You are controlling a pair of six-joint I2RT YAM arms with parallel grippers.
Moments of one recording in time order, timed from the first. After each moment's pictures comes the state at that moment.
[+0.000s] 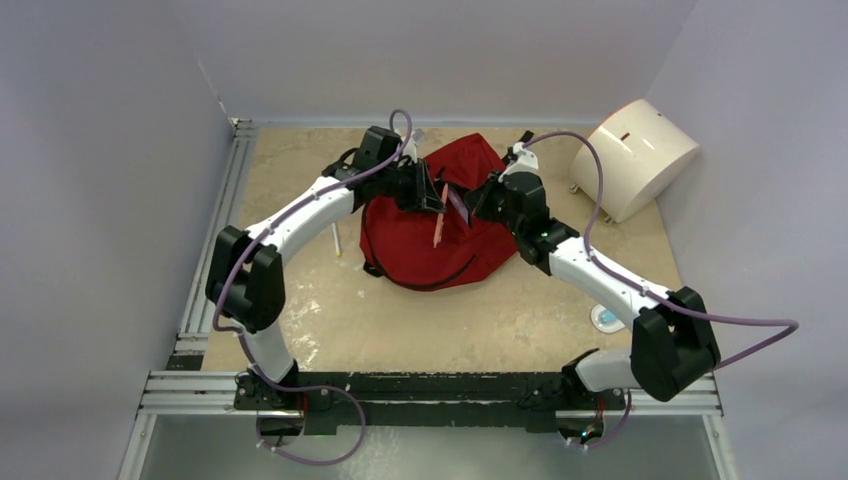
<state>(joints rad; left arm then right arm) -0.51 1.76 1.47 -0.42 0.52 -0.67 0.52 1.36 0.91 0.10 0.08 0.65</state>
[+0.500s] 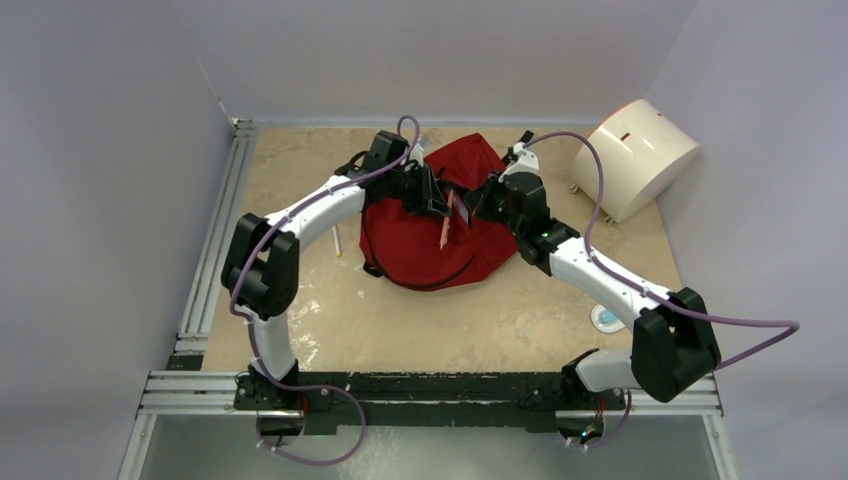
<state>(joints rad) -0.52 1.86 1.48 -0.35 0.58 -0.72 0.52 1.35 0.91 0.09 0.08 0.66</state>
